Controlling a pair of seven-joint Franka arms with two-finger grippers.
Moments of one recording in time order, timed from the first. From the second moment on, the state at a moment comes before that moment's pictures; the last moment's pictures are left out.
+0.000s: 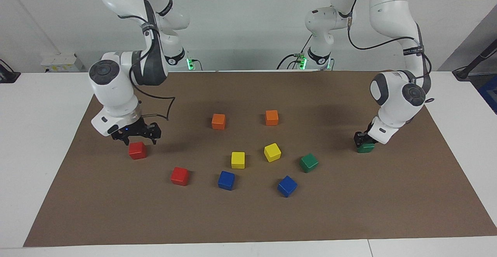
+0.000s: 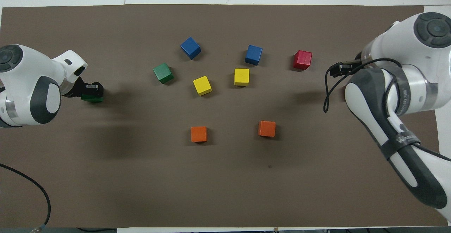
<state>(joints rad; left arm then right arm) 0.13 0.32 -0.12 -1.95 0.06 2.23 -0.01 0.01 0.26 0.09 -1.78 -0.12 2.08 0.15</state>
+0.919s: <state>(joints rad) -0.24 0.52 -0.13 -1.48 0.06 2.02 -0.75 0.11 0.63 0.09 -1.38 -0.13 2.03 0.40</state>
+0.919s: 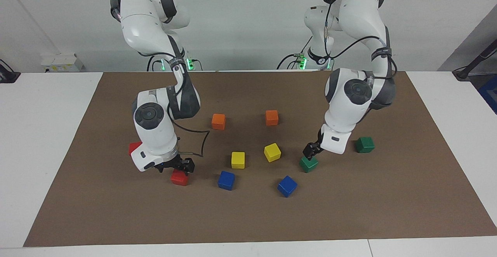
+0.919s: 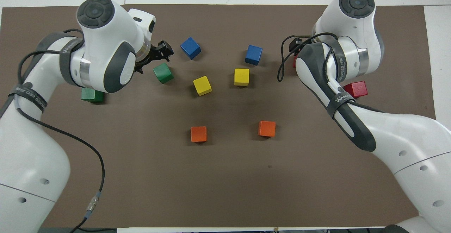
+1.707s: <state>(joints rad) -0.25 0.55 -0.11 -1.60 0.09 2.24 -0.79 0.11 0.69 0.09 -1.38 -0.12 2.16 0.40</state>
